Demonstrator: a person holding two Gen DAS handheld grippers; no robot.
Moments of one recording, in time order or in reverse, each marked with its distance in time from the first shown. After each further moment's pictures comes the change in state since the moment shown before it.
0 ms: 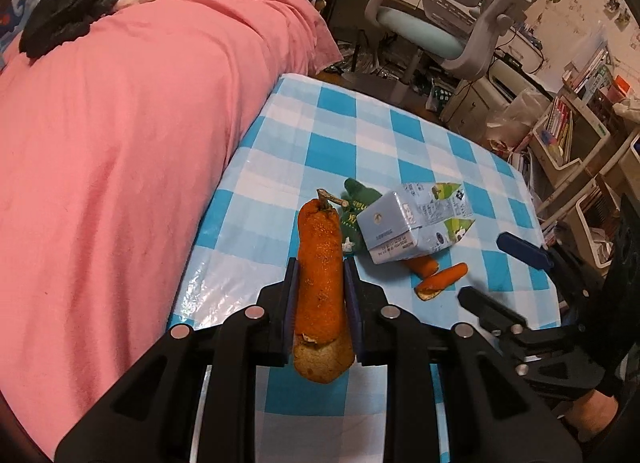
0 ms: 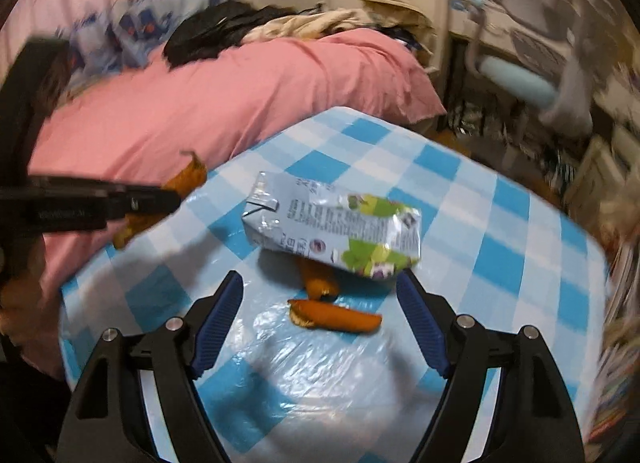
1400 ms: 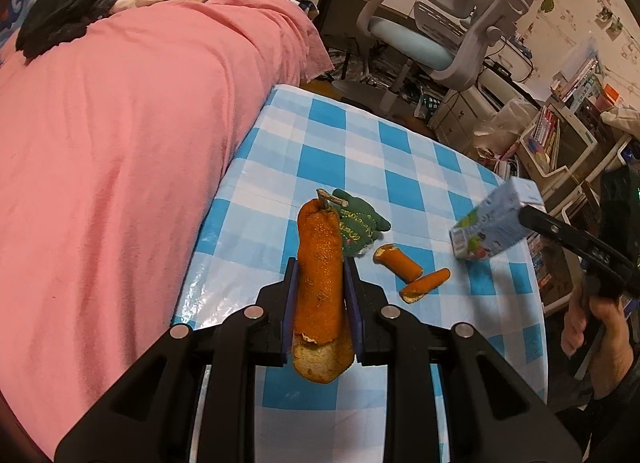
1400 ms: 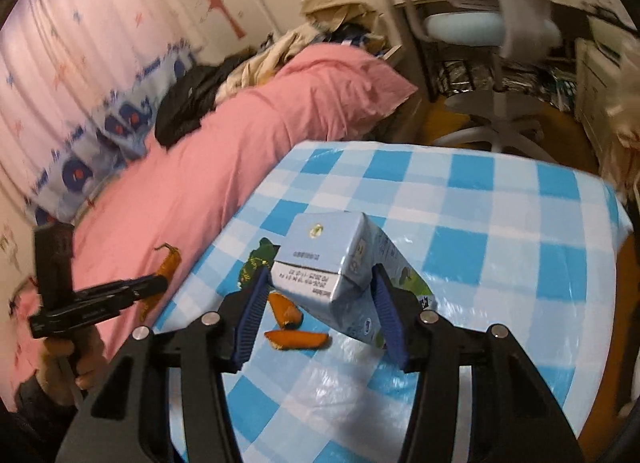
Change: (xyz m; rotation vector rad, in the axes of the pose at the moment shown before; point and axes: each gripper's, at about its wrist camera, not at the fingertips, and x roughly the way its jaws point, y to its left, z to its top) left arm -0.014 0.003 0.003 -0.006 -0.015 -0.050; right arm -0.036 -0.110 0.001 0.436 -0.070 0.215
